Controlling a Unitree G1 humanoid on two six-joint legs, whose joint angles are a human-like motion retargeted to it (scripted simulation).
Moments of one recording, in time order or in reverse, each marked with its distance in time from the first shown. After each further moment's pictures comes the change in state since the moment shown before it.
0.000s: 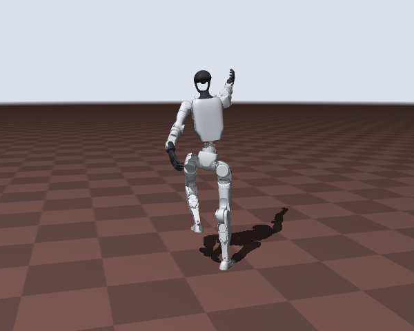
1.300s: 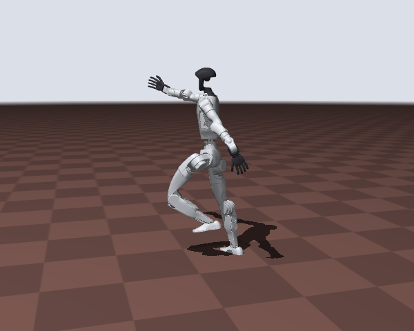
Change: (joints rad) left arm -0.203 0.051 0.095 0.022 -0.101 0.025 -0.011; right arm 0.168 -0.002 -0.046 -0.023 -0.071 0.054 0.035; waist 0.008 0.025 -0.003; left_leg 0.084 -0.027 0.057 0.034 -0.077 -0.002; right_leg 0.000 -0.031 -0.022 0.010 -0.005 -0.003
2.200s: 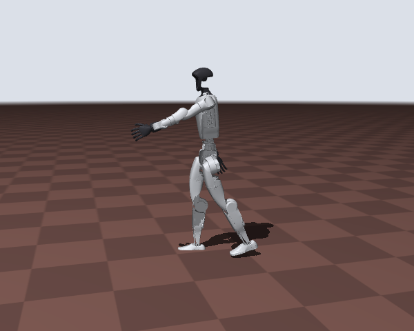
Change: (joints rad) left arm -1.721 -0.309 -0.119 -0.140 0.072 -0.014 0.415; right arm 1.746 0.589 -0.030 0.169 -0.537 0.242 0.381; waist -0.396 0.225 0.146; left_leg 1.151 -0.212 -0.485 -1.577 0.578 -0.237; right_leg -0.111 0.176 0.001 0.034 0.105 -0.052
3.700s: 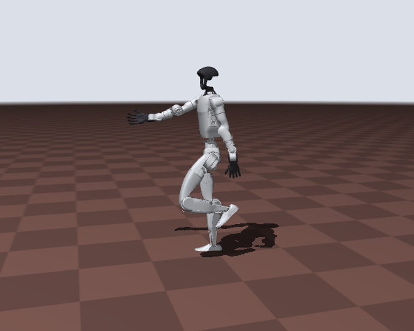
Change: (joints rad) left arm 1.408 -0.076 -0.289 0.127 0.121 -0.148 -0.235; right arm -1.265 -0.213 -0.211 -0.258 0.497 -0.335 -0.441; waist 0.271 -0.172 -0.142; left_leg -1.101 0.207 0.335 1.903 -0.454 0.159; right_leg 0.000 -0.084 0.213 -0.067 -0.045 0.067
